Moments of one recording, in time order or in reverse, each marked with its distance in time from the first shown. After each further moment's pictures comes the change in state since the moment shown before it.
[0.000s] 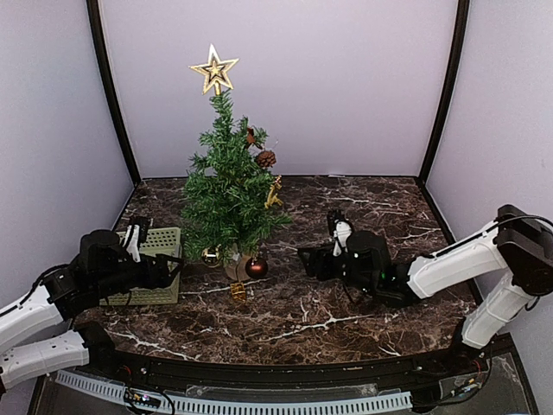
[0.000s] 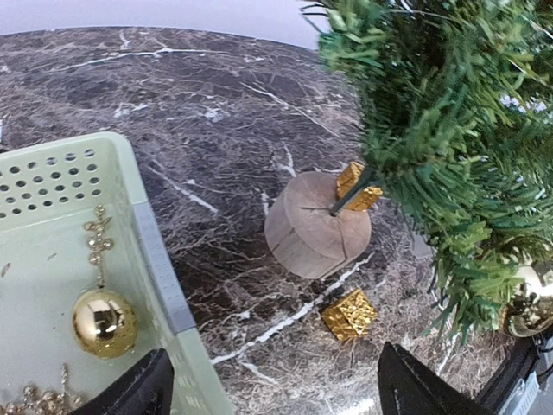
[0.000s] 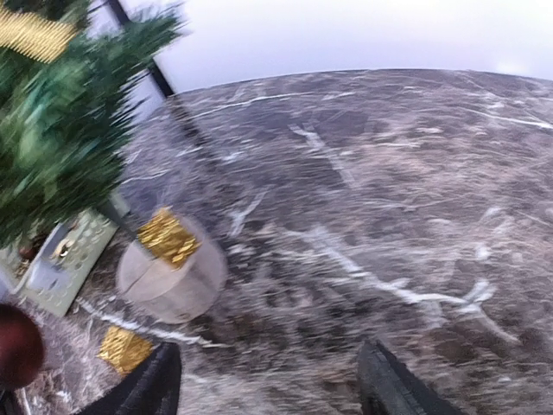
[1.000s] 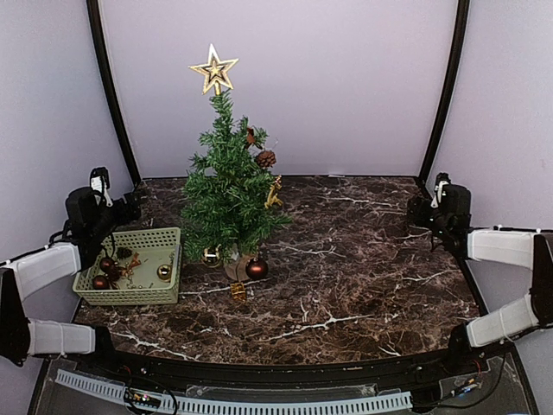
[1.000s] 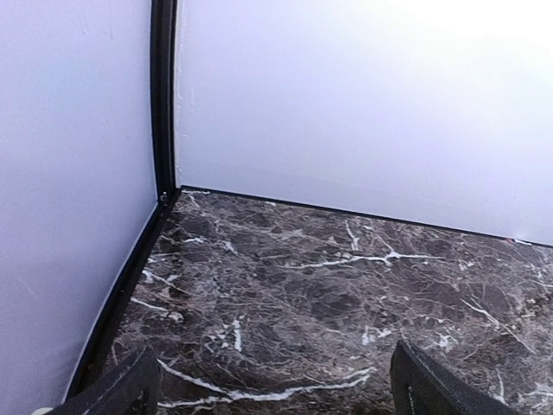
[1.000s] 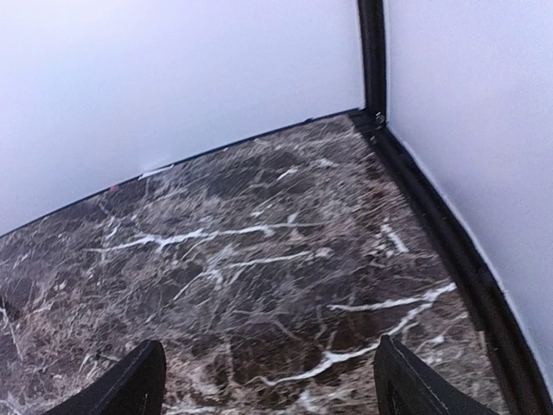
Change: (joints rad) left arm 0.673 0.510 0.147 0.626 0.068 0.286; right arm -0.902 -0.271 0.006 -0.347 -0.175 -0.176
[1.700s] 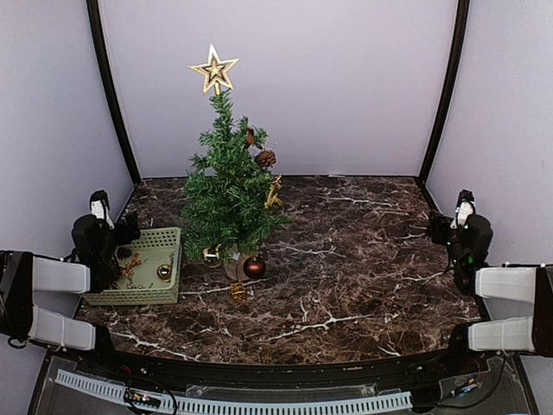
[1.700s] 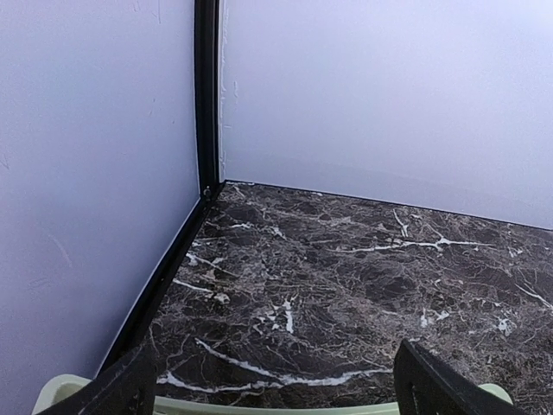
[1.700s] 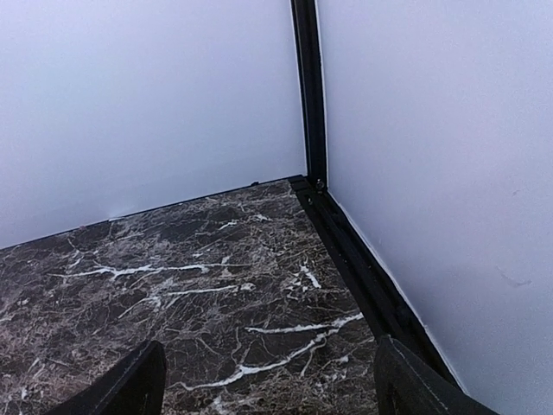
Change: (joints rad) left arm 0.023 0.121 -0.255 0.457 -0.113 0.094; right arm -0.156 -0.211 -0.352 0.396 -0.008 -0.167
